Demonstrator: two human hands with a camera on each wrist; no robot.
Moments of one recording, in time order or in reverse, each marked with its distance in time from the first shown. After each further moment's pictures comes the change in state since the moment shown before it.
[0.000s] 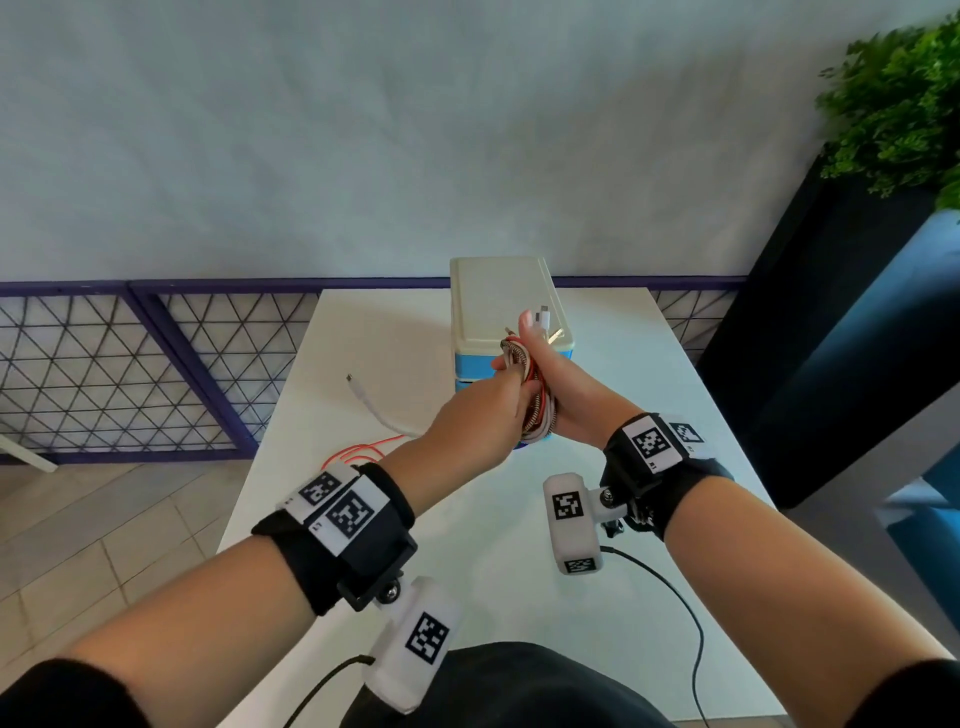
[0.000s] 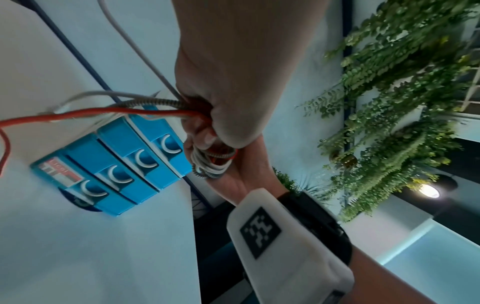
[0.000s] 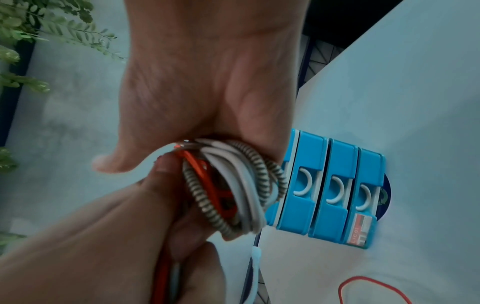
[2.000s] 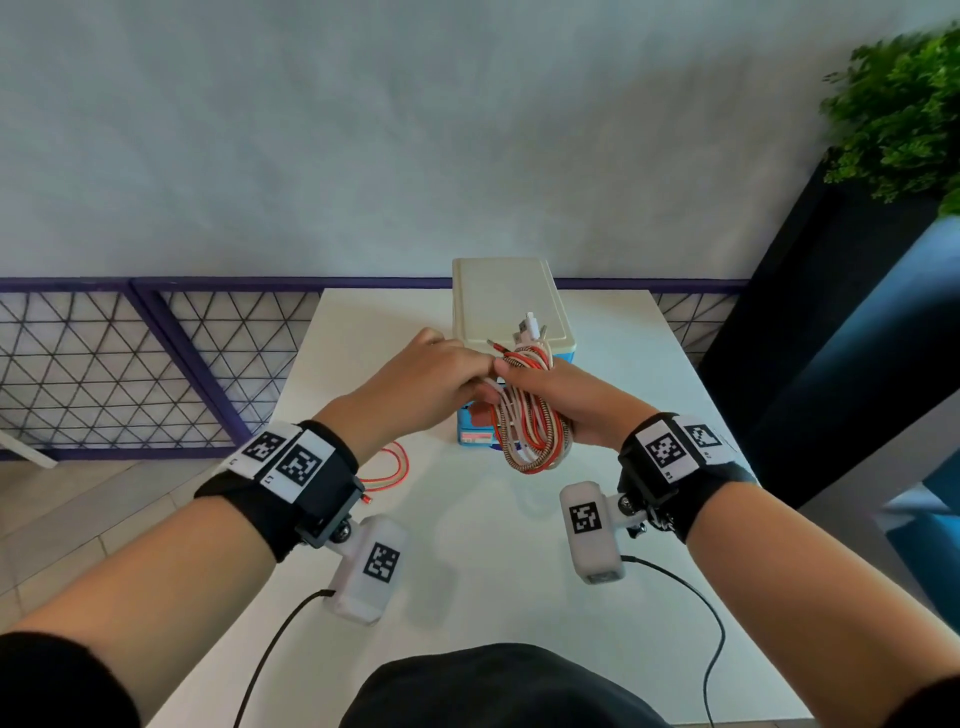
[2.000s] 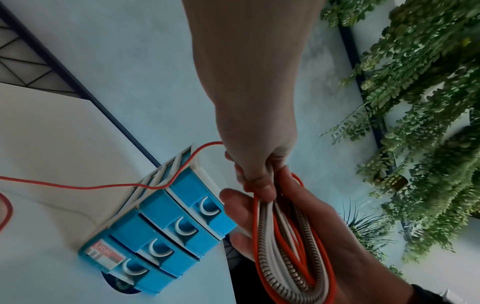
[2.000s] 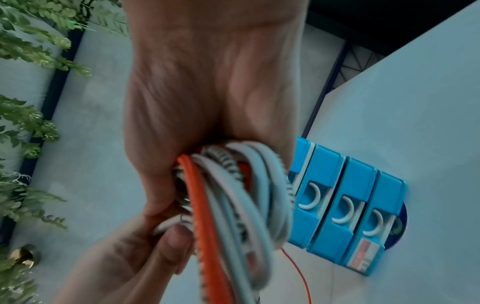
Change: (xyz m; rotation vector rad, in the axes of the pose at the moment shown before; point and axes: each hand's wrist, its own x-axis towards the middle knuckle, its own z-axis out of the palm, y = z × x) left_hand 0.018 -0.063 -0.038 0.293 0.071 0.341; right_hand -0.012 -0.003 0.003 -0.137 -0.160 -0.064
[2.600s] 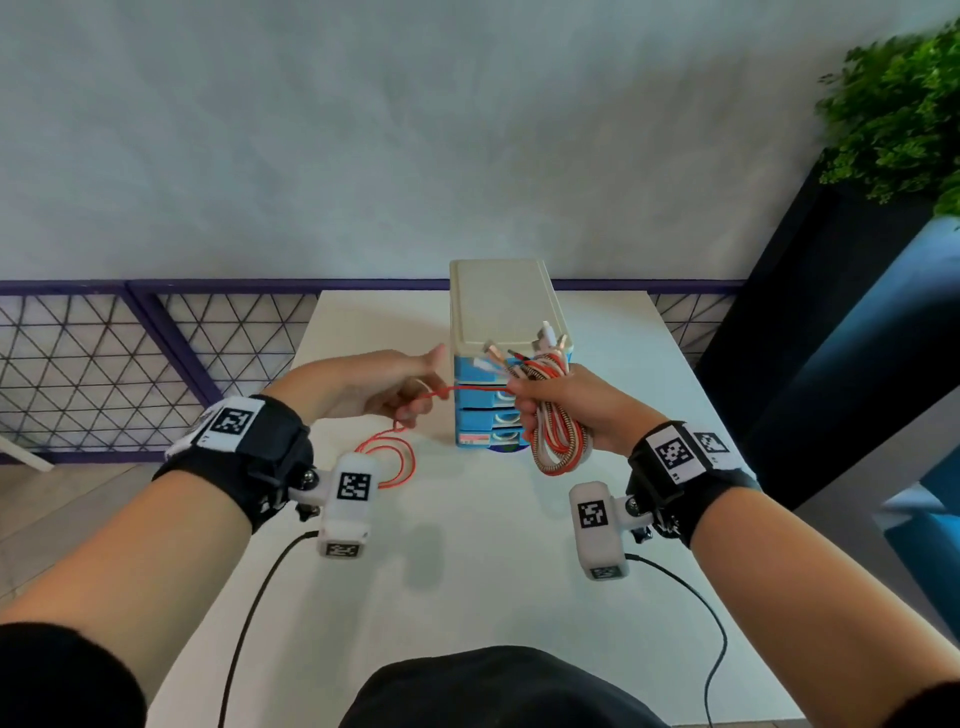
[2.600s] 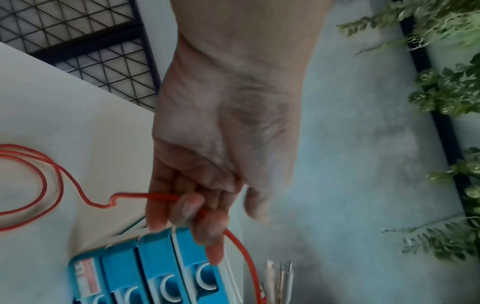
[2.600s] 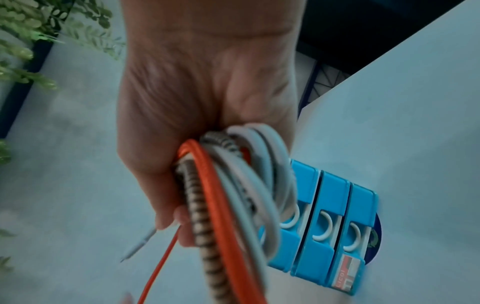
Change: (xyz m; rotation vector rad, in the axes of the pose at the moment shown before) left_hand -0.011 -0.035 -0.018 -1.109 -0.460 -0.710; right_hand -0.001 0.013 -0.023 -0.072 0.176 0.017
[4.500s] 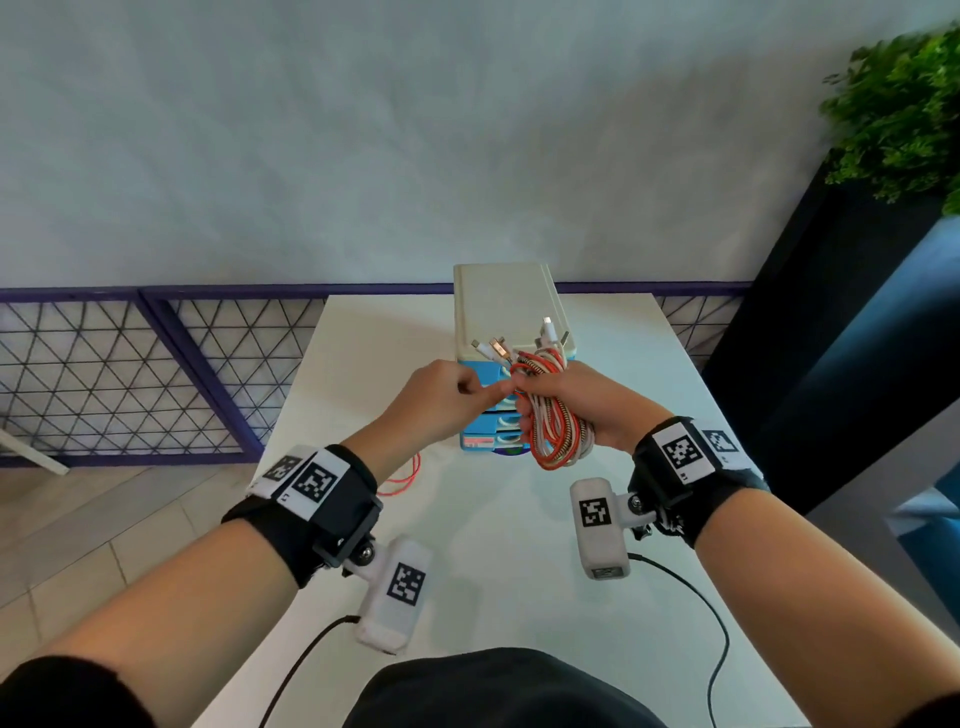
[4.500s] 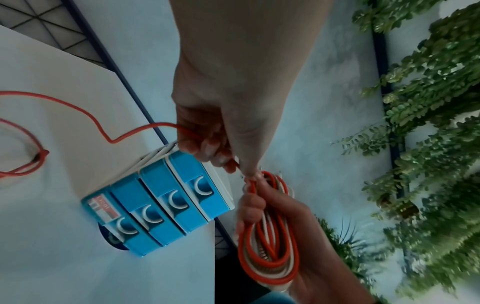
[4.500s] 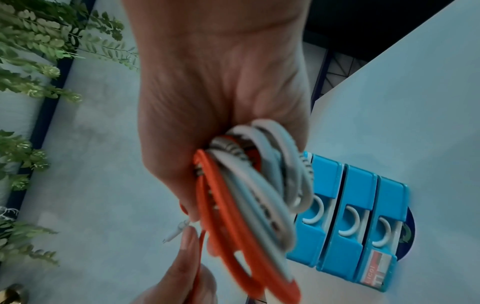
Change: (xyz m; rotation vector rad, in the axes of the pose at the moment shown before) left_hand 0.017 0.003 0.065 0.555 0.577 0.282; right_hand -0.005 -0.012 0.003 -0.050 -0.004 0.003
